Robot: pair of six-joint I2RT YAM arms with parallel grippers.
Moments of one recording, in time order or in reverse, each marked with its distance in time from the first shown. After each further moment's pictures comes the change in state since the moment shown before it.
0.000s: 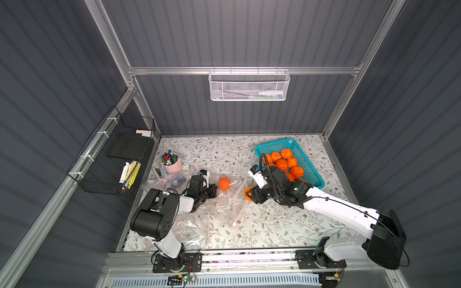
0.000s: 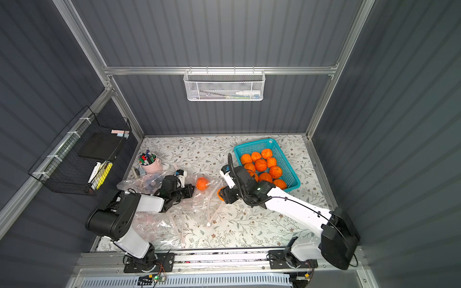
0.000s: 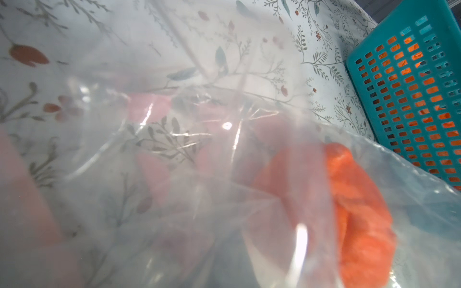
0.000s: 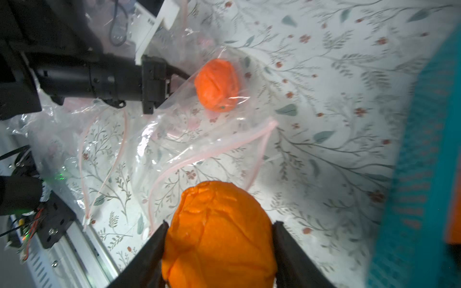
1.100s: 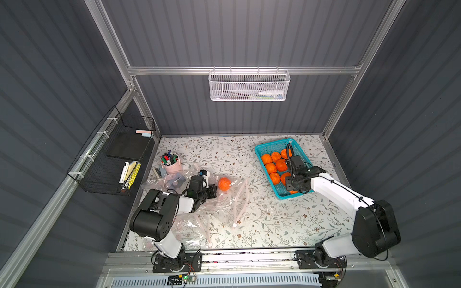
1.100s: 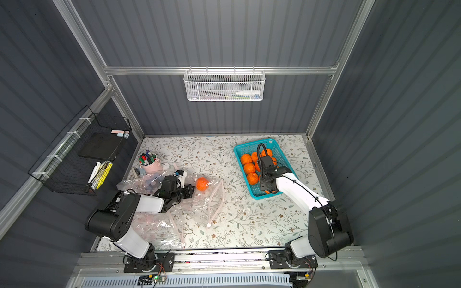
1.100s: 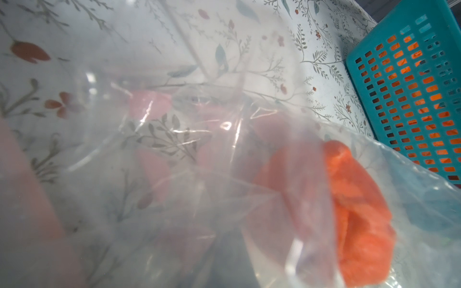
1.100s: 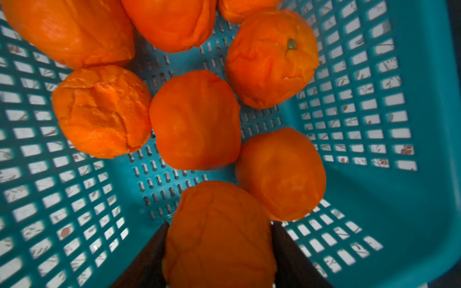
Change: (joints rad) left arm 0.000 -0.003 -0.003 0.000 0.000 0.000; right arm -0.409 0.183 0.023 -0.291 0.356 0.105
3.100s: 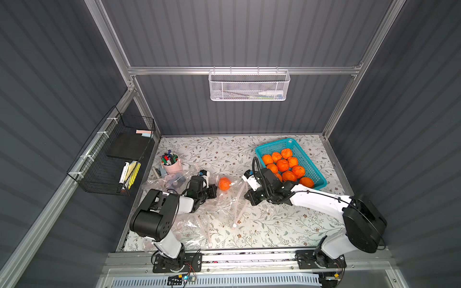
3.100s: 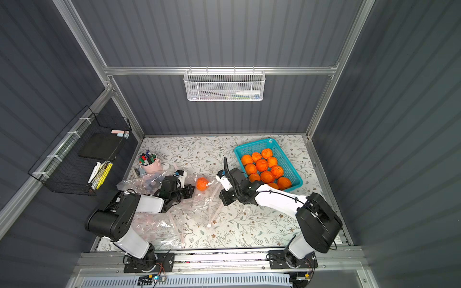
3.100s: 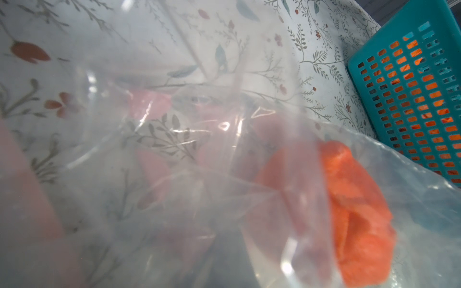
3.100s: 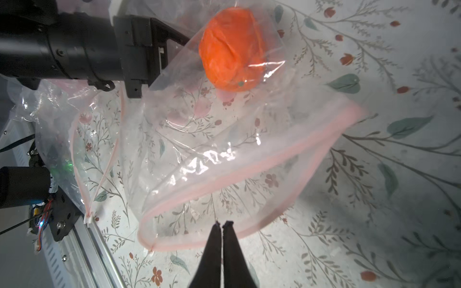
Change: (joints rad) left arm 0.000 0.000 0.000 0.000 0.000 0.000; right arm 0.422 0.096 -0.079 0.524 -0.582 -0.074
